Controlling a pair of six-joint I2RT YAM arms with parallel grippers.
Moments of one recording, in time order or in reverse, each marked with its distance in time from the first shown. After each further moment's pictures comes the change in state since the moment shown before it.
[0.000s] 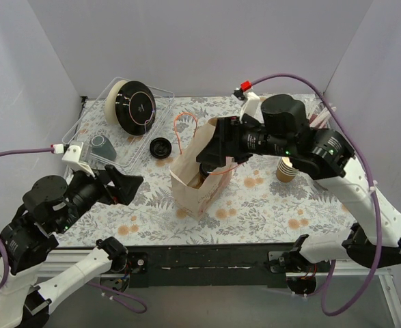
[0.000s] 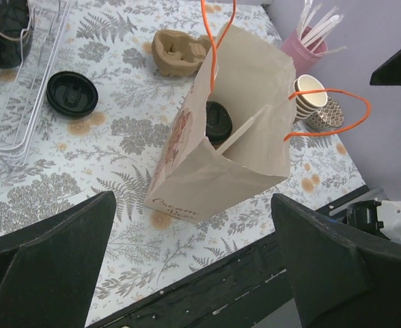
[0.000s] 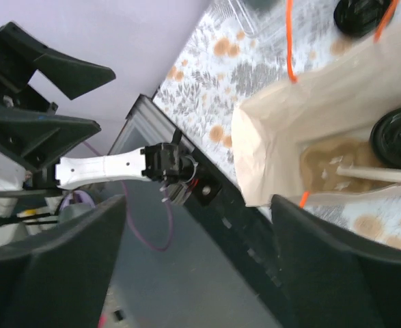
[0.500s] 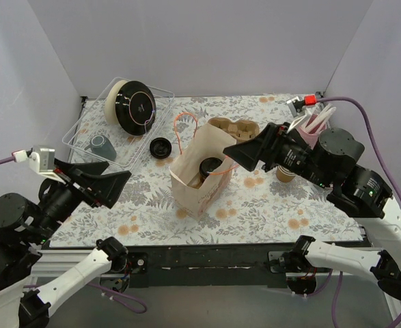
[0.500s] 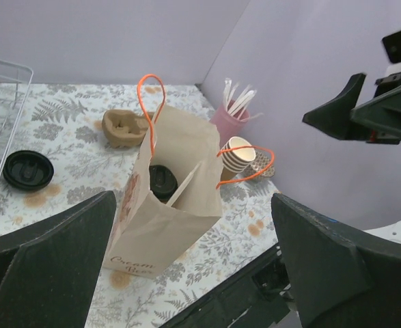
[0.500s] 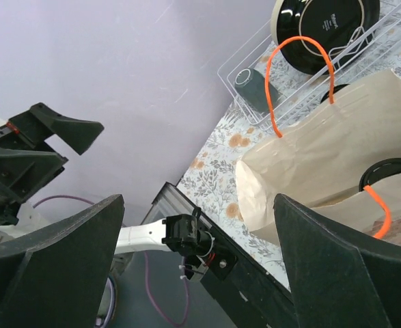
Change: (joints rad) left arm 0.000 -0.049 0.082 0.158 0.062 -0.008; right arm 0.000 -0.395 -0.392 0.400 0.207 0.118
